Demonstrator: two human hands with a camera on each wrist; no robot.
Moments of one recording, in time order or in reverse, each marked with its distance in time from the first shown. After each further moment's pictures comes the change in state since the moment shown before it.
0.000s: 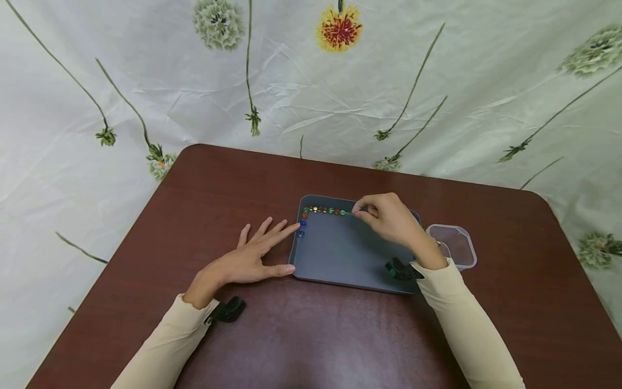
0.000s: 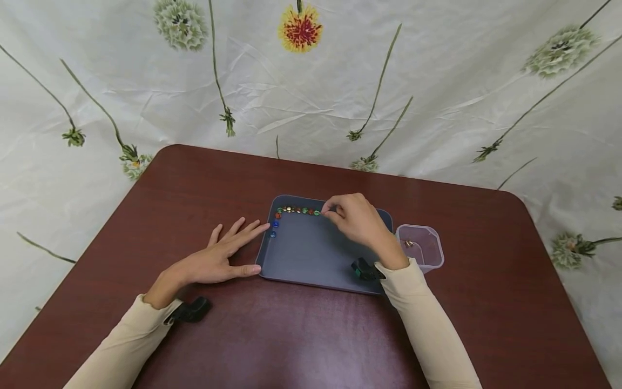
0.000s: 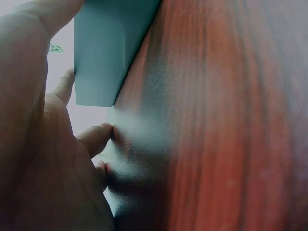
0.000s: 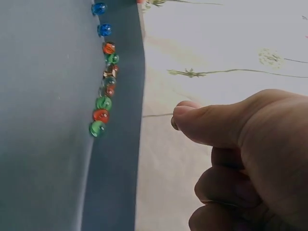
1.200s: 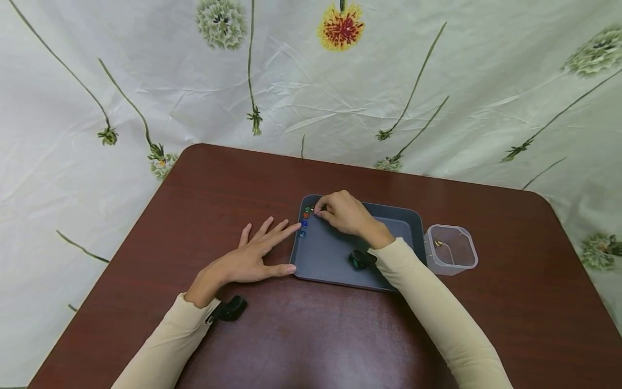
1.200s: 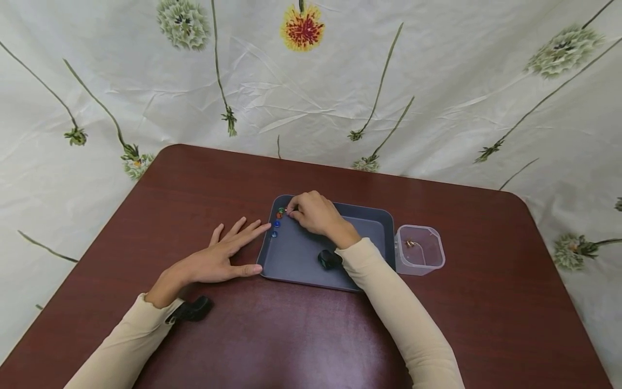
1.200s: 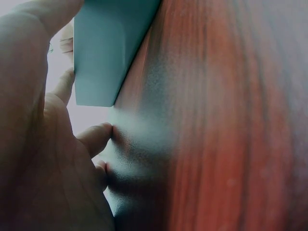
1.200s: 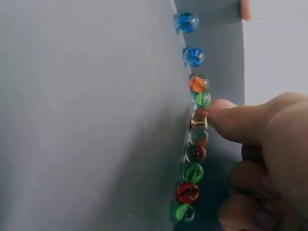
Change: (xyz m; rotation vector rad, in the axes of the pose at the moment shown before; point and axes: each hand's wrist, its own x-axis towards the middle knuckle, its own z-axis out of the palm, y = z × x) left_hand 0.000 0.002 0.000 0.009 -0.006 0.000; right_hand 0.065 -0.012 0.063 -0.065 -0.144 -0.051
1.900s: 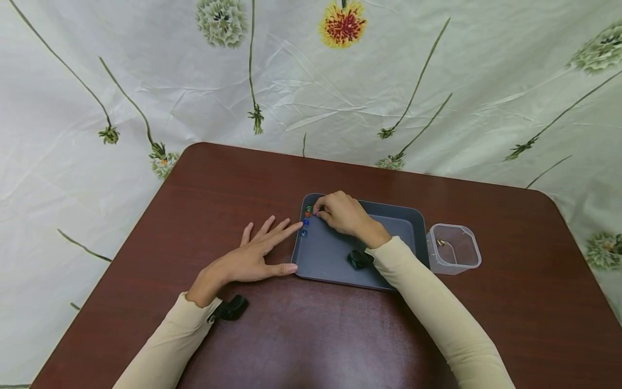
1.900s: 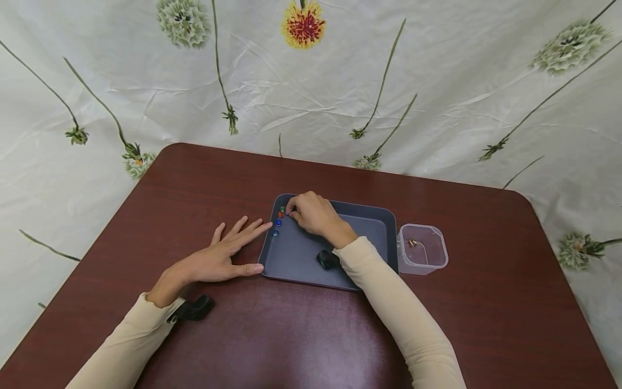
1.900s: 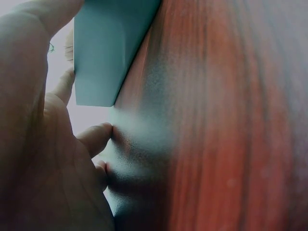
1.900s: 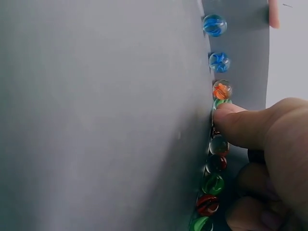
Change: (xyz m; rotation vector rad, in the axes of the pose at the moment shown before) left_hand 0.001 -0.001 0.000 0.003 0.001 0.000; right_hand 0.006 -0.001 0.009 -0.078 -0.014 -0.008
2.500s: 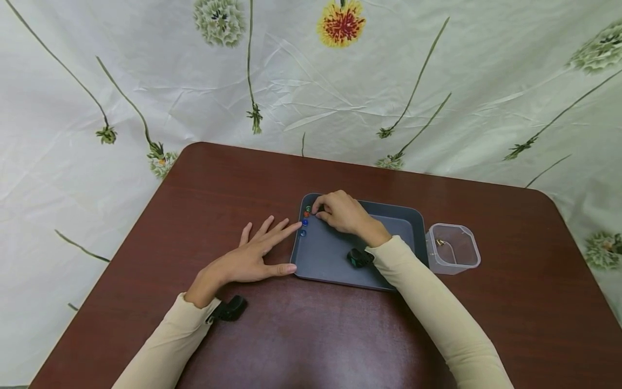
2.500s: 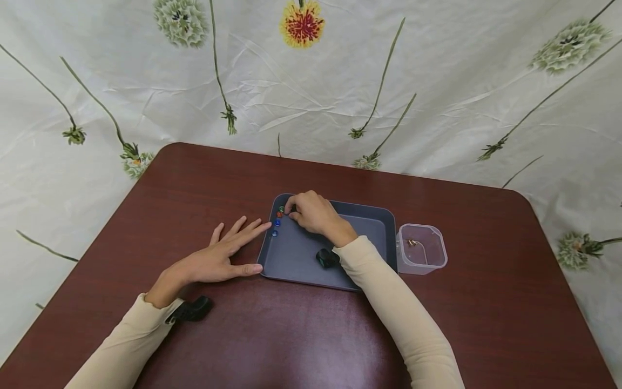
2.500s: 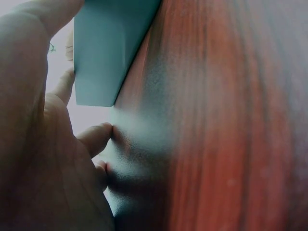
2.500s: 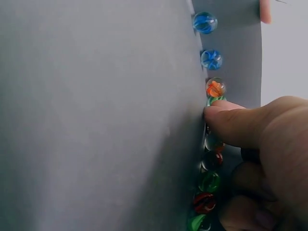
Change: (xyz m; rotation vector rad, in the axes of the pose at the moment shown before) left_hand 0.000 0.001 0.001 -0.004 0.001 -0.003; right_hand -0.001 0.004 -0.001 0.042 -0.012 0.002
